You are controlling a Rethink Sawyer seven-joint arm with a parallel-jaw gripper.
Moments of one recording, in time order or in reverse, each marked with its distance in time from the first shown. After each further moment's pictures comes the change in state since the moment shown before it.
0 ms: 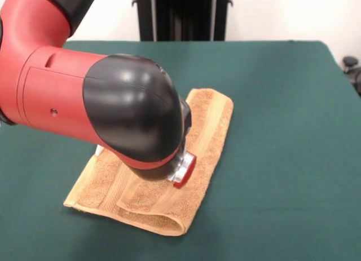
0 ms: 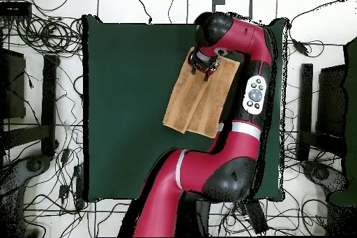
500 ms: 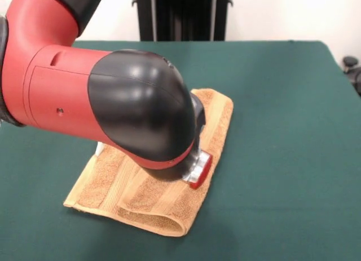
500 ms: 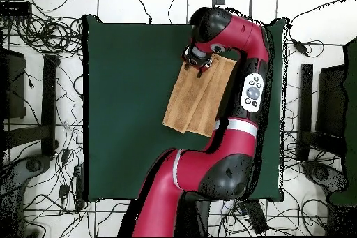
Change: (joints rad) arm 0.004 0.010 -0.084 0.000 0.162 0.000 0.000
